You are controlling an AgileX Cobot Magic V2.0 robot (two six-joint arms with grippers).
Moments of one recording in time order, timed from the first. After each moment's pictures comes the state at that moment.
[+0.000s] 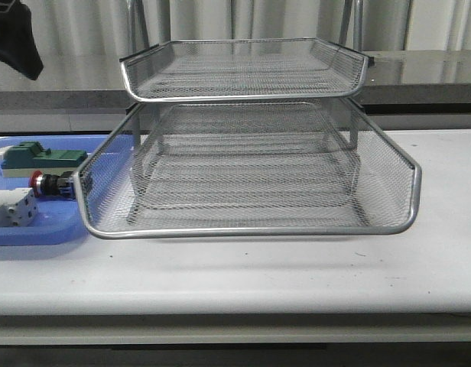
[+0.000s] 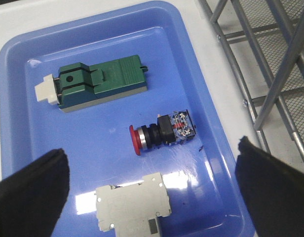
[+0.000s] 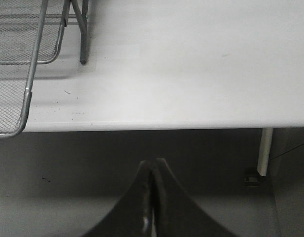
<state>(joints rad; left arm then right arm) -0.09 1.57 -1.25 -0.07 0.59 0.20 0.02 0.54 -0.75 -0.03 1.02 0.09</state>
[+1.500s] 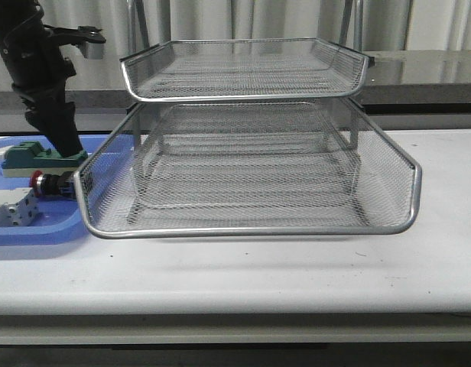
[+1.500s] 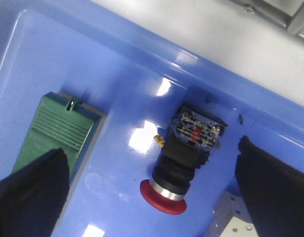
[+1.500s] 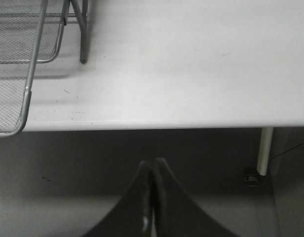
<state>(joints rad) -0.09 2.29 -2.13 -0.09 1.24 1.01 0.02 0.54 -0.75 -0.03 1.03 0.09</state>
